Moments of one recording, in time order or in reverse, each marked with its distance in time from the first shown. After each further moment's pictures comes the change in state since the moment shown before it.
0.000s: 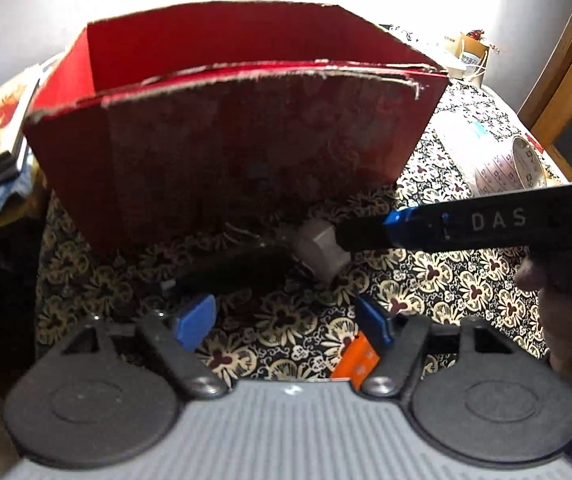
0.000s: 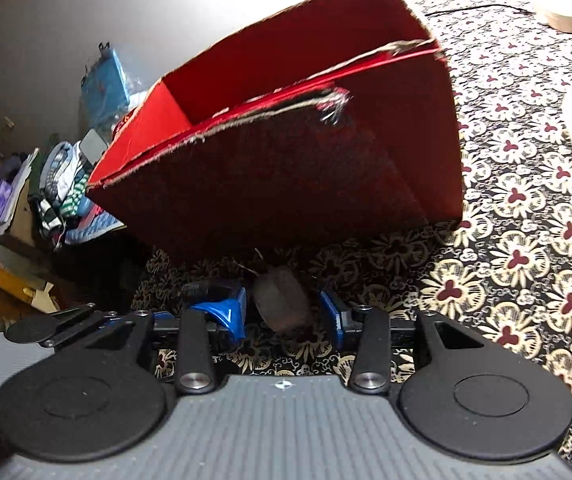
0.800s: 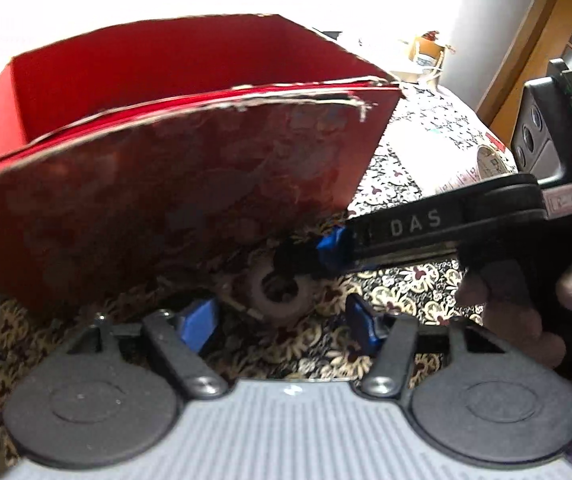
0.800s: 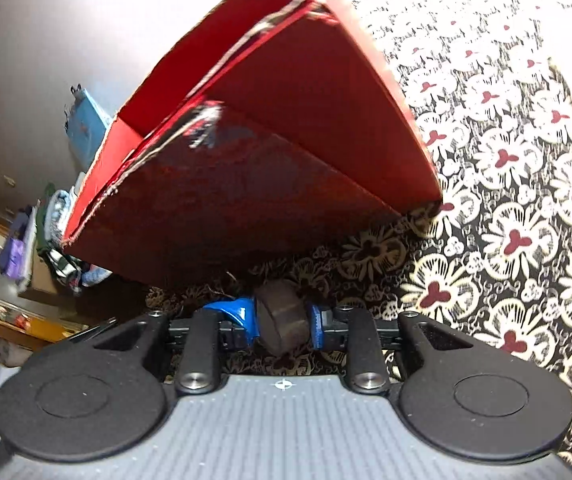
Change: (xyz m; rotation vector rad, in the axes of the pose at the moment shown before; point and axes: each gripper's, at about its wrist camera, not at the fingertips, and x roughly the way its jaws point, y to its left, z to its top) left arm 0.028 -0.022 0.028 0.092 -0.028 -0.124; right arm 0.016 -0.053 0.006 0.230 0.025 0.090
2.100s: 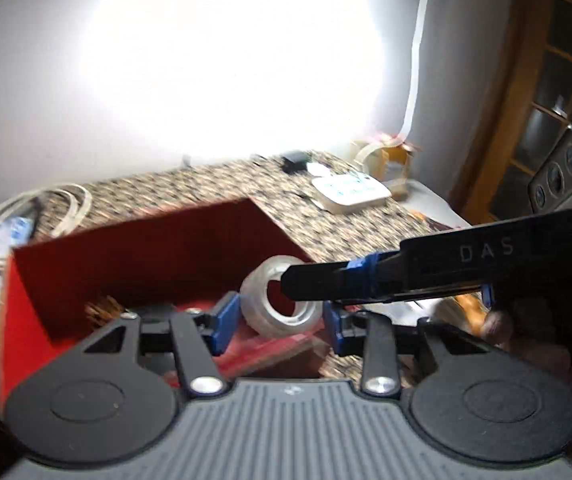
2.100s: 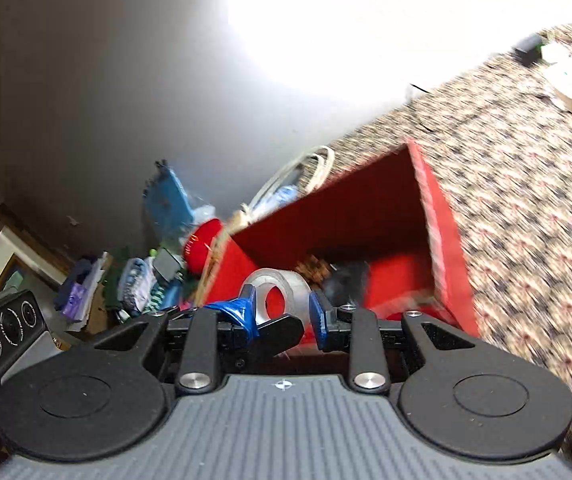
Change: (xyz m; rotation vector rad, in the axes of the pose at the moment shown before) left arm -0.068 -0.007 0.098 0.060 -0.297 -0.012; right arm -0.089 0.064 0.071 -0.151 -0.242 0.154
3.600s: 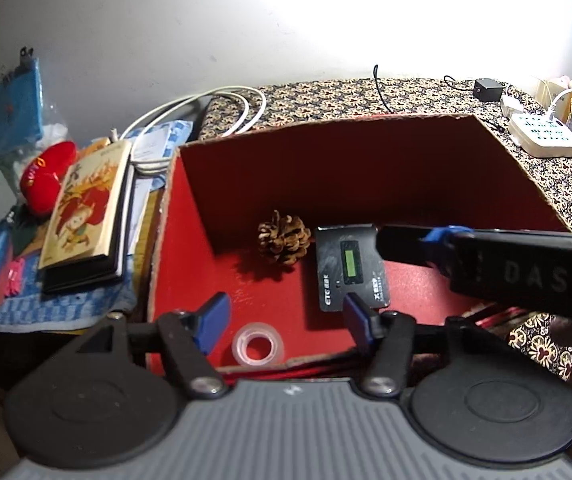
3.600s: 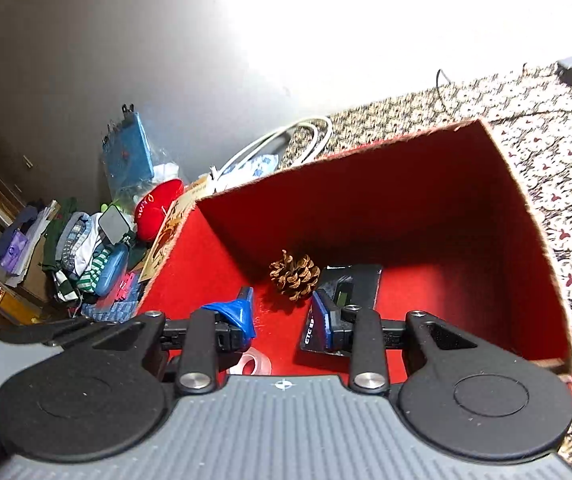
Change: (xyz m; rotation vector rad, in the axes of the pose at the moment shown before) left arm 0.027 0.066 -0.018 -0.126 0.281 0.485; right arm 0.096 0.023 -0.014 -0.152 0.067 -0.160
